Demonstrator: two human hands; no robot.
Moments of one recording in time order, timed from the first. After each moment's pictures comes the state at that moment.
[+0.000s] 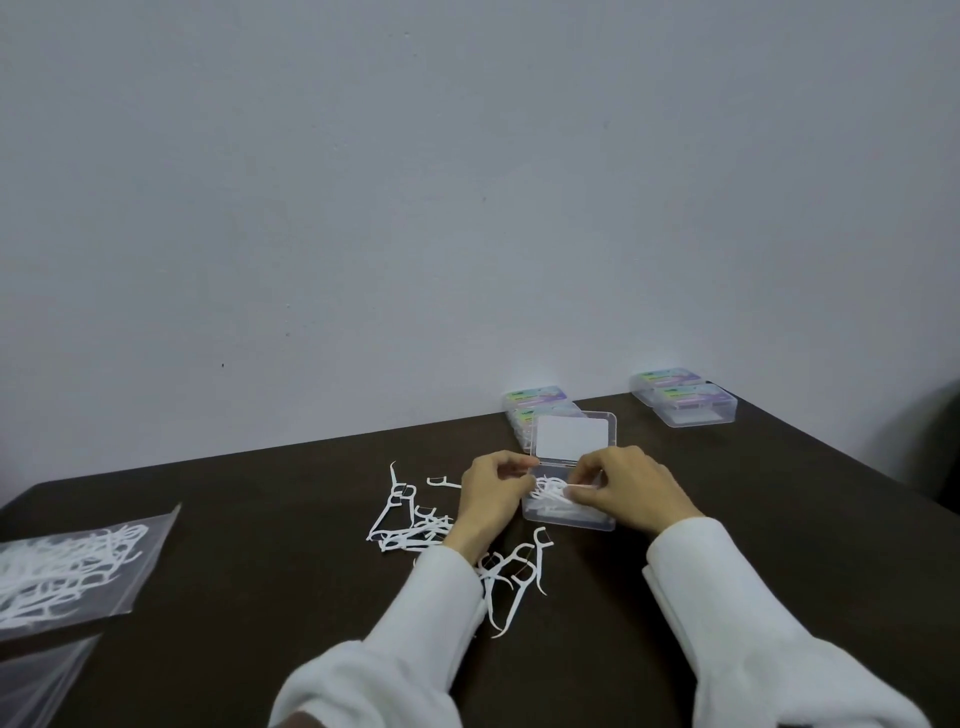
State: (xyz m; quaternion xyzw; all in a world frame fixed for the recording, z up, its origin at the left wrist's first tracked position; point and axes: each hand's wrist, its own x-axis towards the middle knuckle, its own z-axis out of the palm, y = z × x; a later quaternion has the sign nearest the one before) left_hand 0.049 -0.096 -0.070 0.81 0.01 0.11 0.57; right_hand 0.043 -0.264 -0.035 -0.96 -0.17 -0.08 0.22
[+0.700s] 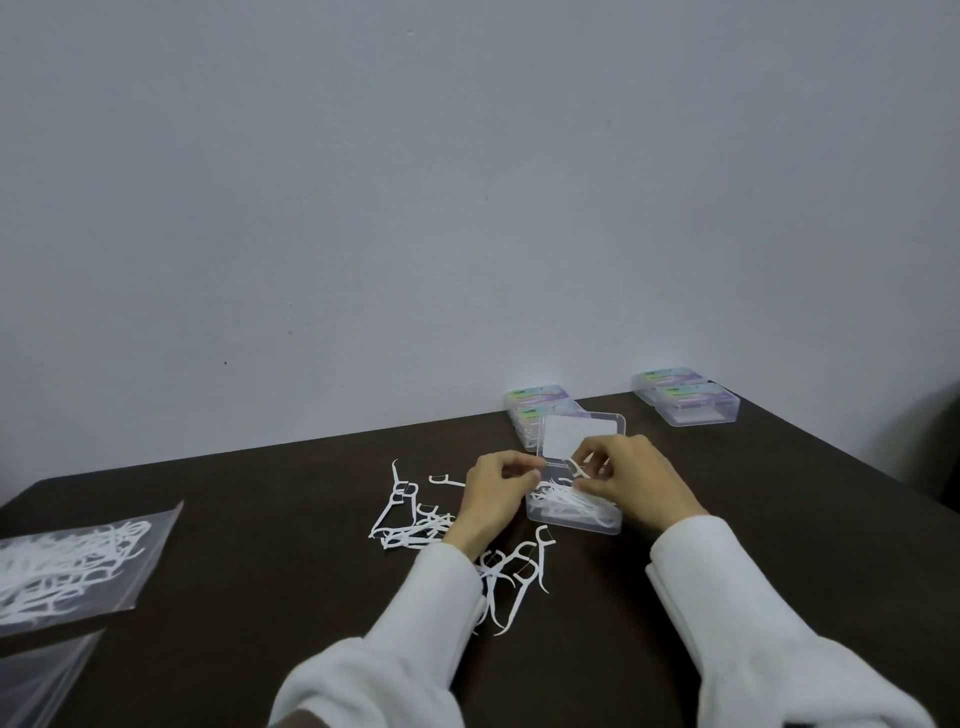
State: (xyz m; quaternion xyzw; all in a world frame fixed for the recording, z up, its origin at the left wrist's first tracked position) left_hand 0.048 -0.095 -0.068 0.82 -0.02 0.09 0.56; right_hand 0.045 -0.263 -0.033 -0.94 -0.18 -0.11 0.25
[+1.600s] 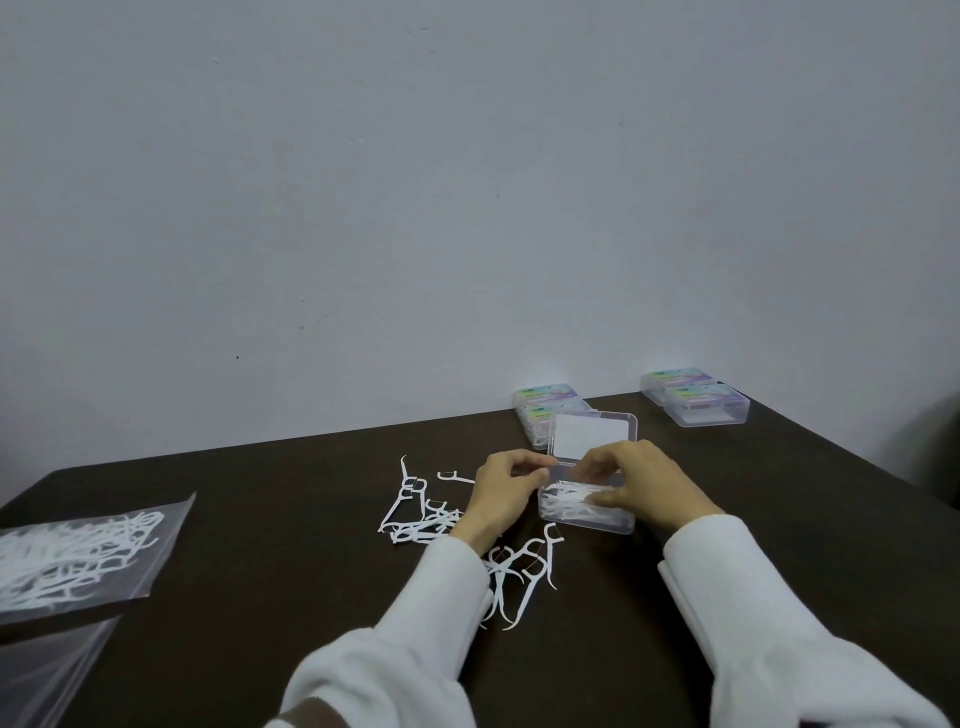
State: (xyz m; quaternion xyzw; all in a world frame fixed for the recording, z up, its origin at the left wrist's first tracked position) left_hand 0.046 -0.093 -0.068 0.82 -0.03 0.07 0.57; right_hand 0.052 -0.270 -0.037 -0.94 -0.24 -0.04 0.24
